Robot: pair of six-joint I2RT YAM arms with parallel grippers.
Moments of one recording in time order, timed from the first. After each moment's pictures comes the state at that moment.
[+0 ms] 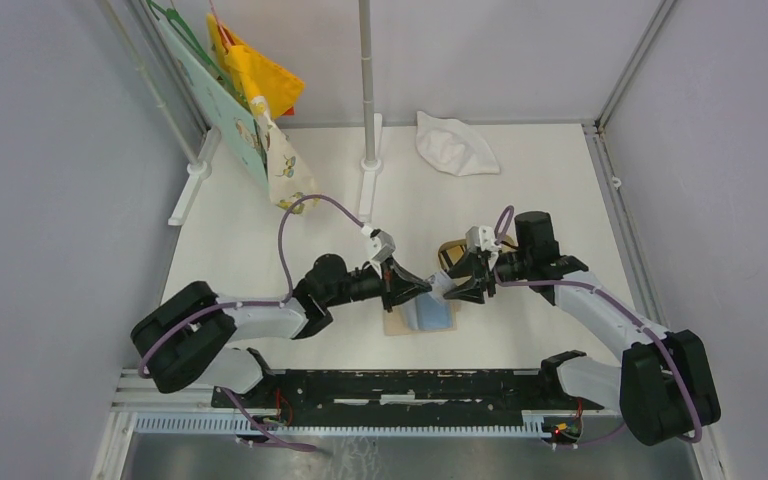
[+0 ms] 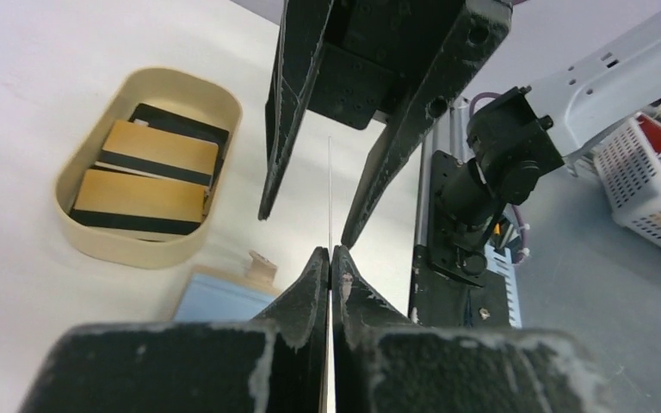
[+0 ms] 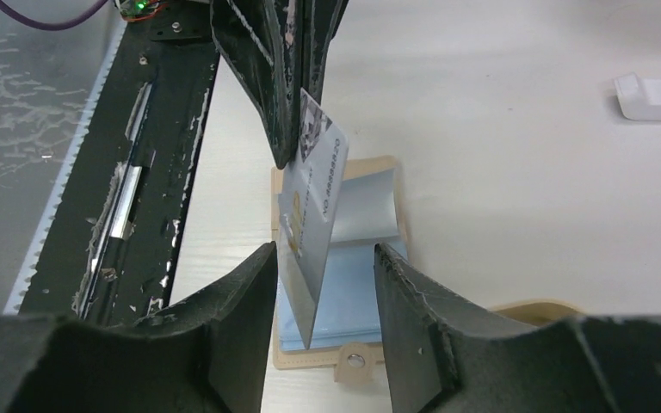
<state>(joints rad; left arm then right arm) -0.88 1.42 0.38 1.08 0.47 -0.40 0.29 1.15 0.57 -0.15 -1.24 -0.63</state>
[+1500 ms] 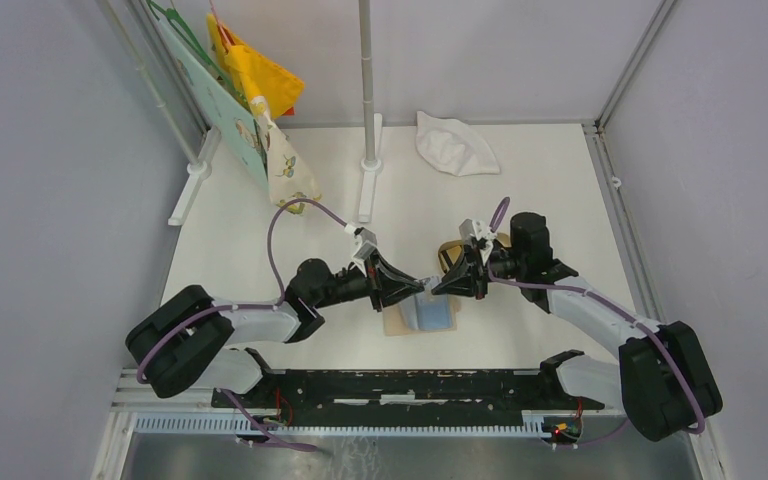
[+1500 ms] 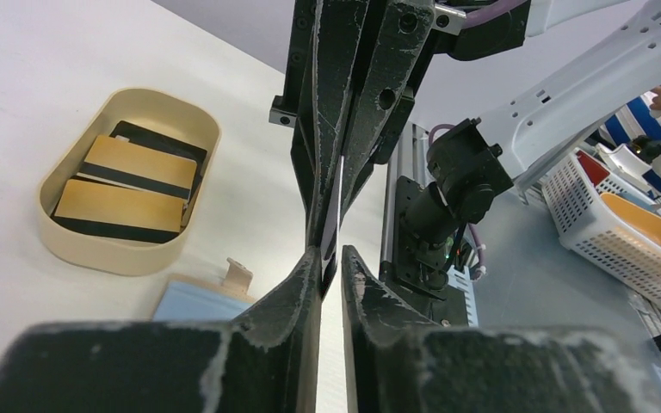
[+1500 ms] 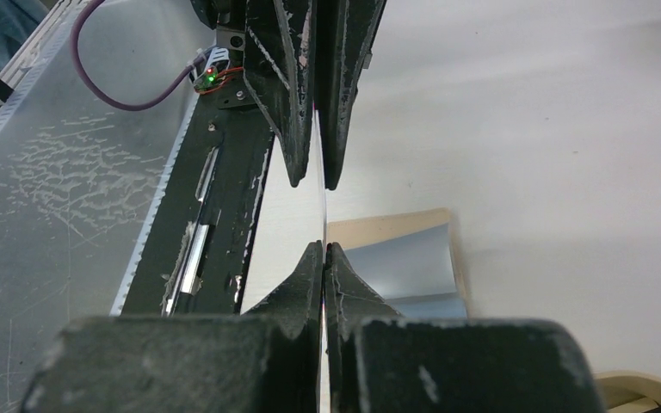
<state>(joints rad) -0.82 1.37 0.33 1.16 0.52 -0.51 0.37 1.17 0.50 0.24 -1.29 -0.19</state>
